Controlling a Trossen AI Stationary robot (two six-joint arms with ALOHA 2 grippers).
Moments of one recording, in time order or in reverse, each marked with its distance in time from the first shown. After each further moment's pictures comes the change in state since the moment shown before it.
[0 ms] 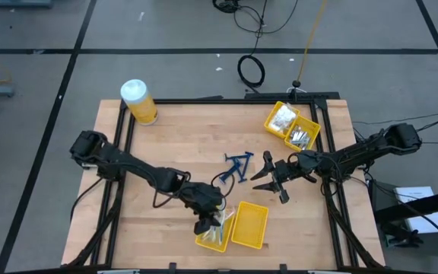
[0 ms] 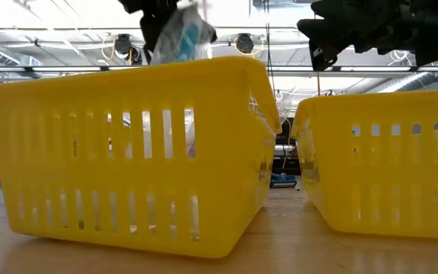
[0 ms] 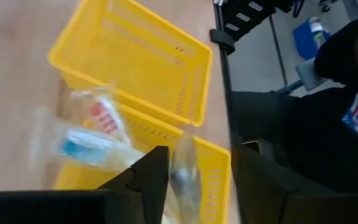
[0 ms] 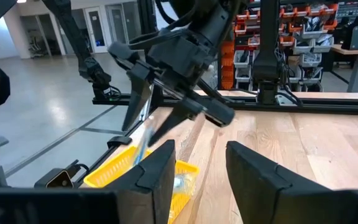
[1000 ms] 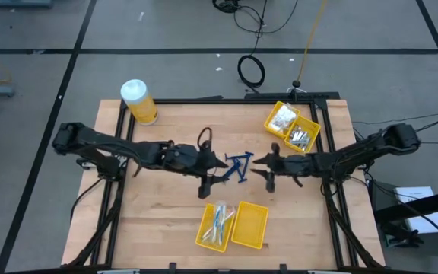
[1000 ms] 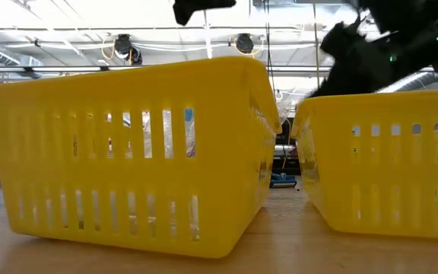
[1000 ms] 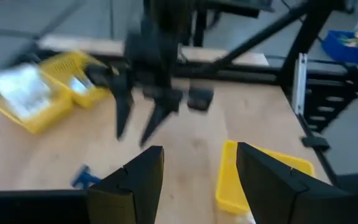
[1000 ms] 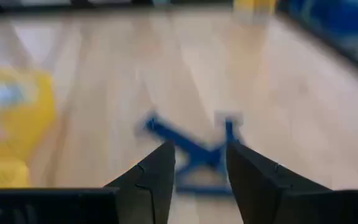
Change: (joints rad) left arm 0.167 -0.227 0.000 0.038 -0.311 0.422; right arm -0.008 0.024 0.008 -0.351 0.470 0.046
